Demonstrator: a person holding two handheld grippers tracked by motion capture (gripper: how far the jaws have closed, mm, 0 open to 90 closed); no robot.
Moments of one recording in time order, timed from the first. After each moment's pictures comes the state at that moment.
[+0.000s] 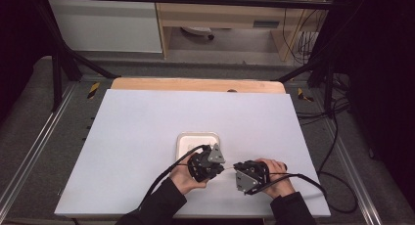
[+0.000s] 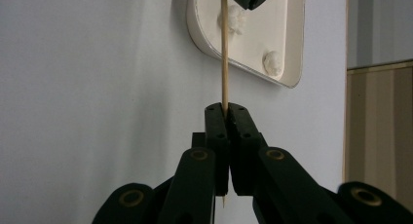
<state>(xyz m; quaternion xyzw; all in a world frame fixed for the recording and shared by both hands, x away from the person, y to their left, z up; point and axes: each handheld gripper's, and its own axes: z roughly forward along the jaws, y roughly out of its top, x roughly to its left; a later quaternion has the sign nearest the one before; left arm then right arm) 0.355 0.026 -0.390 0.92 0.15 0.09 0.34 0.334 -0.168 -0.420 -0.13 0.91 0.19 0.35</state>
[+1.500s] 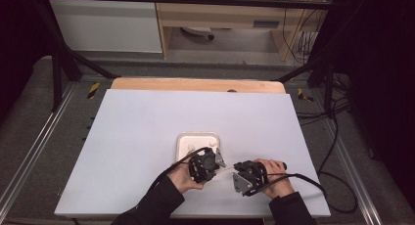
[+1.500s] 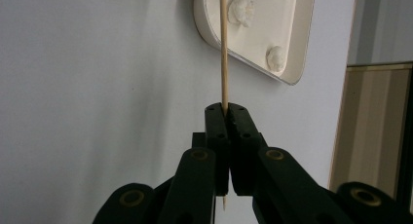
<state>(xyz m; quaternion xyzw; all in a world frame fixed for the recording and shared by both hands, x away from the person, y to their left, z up) 0.357 0.022 -0.394 0.96 0.14 0.08 0.22 0.331 -0.161 -0.419 -0.15 0.91 0.15 0.36</state>
